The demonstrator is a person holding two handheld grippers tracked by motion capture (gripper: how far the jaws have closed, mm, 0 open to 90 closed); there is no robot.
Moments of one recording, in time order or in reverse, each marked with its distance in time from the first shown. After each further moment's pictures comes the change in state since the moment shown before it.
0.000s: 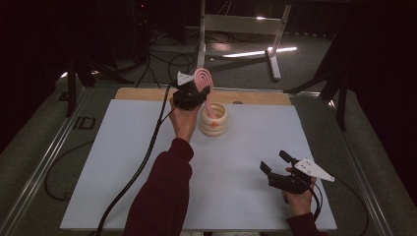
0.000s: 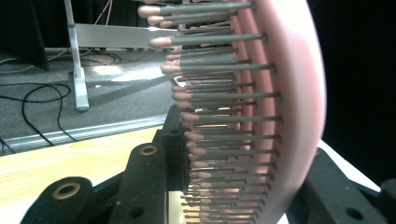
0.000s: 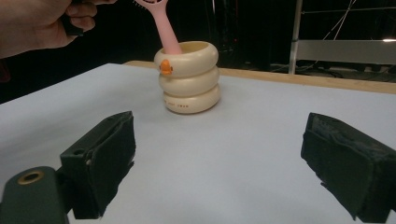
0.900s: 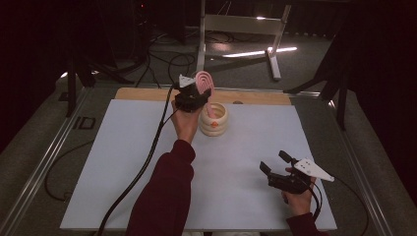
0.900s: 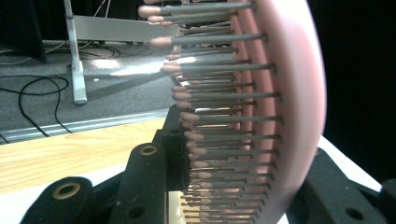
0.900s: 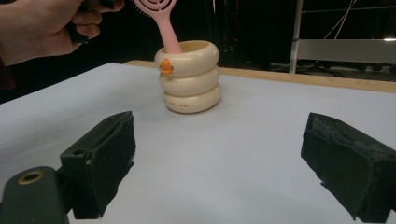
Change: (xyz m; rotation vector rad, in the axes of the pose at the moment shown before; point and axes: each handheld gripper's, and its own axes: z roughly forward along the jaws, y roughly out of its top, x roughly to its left) left arm -0.001 -0.009 0.007 0.017 0.002 -0.015; right arm 0.000 -0.001 0.001 0.002 0.001 0.002
